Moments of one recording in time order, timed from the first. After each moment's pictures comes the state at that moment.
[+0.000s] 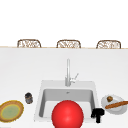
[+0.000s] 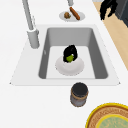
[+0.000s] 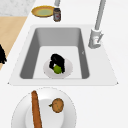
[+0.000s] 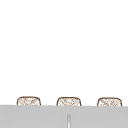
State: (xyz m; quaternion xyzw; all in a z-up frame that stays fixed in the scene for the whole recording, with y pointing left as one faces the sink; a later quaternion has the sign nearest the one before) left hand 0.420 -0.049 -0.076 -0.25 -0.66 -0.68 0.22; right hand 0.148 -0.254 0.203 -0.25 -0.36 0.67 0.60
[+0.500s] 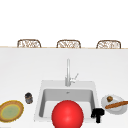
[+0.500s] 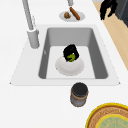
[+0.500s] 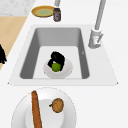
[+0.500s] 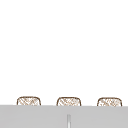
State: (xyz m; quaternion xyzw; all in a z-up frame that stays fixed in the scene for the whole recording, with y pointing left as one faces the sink) left hand 0.420 -0.041 -0.064 -0.23 -0.67 -0.67 0.22; right hand 0.148 -0.254 0.203 -0.25 -0.36 0.67 0.60
